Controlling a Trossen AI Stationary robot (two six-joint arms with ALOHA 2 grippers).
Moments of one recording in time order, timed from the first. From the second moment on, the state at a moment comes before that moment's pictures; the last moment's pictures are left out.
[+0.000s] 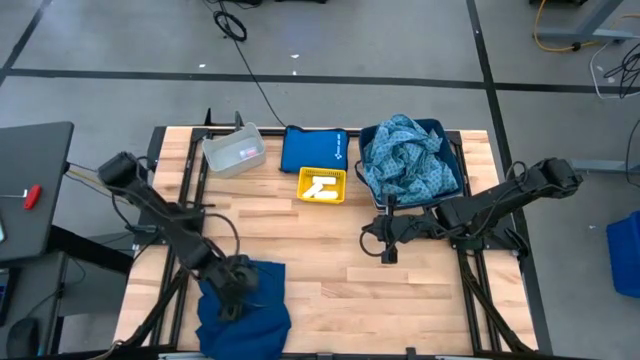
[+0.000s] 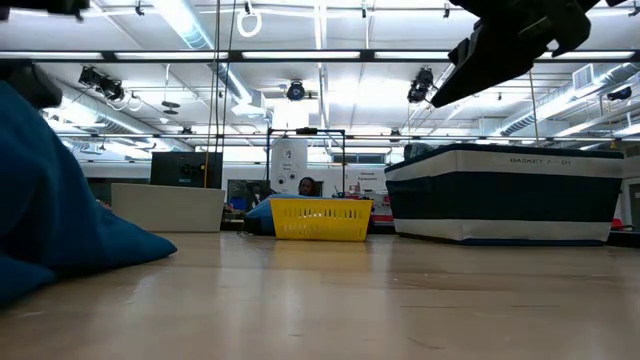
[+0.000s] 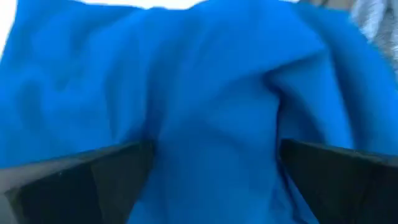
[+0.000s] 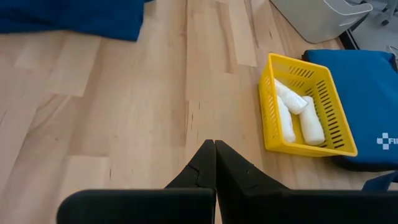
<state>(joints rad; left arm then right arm) -0.77 1.42 0.82 -0.45 -0.03 -0.85 0.31 1.23 0.78 -0.29 0.38 0.03</state>
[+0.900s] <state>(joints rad) -0.58 1.72 0.82 -0.29 -0.34 -0.62 0.31 1.23 0.78 -0.28 0.39 0.03</state>
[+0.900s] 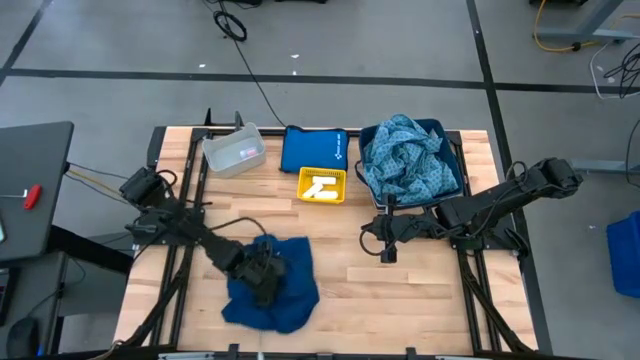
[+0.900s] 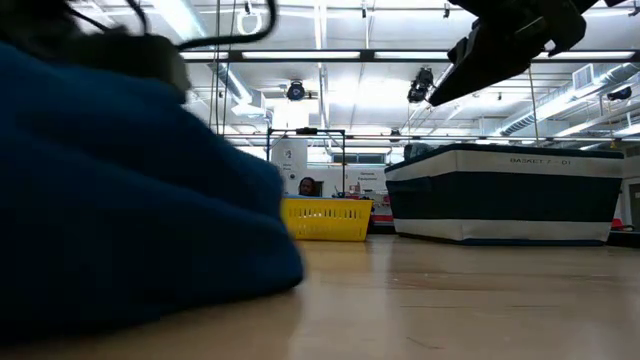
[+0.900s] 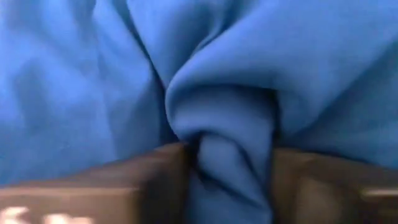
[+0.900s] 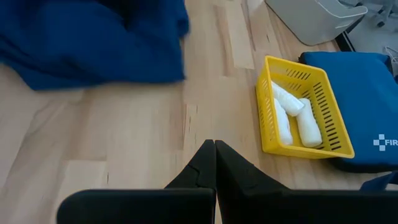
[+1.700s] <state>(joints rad) -0.39 1.61 0.82 -0.04 -0.80 0.02 0.30 1.50 0.78 0.14 0.37 -0.22</state>
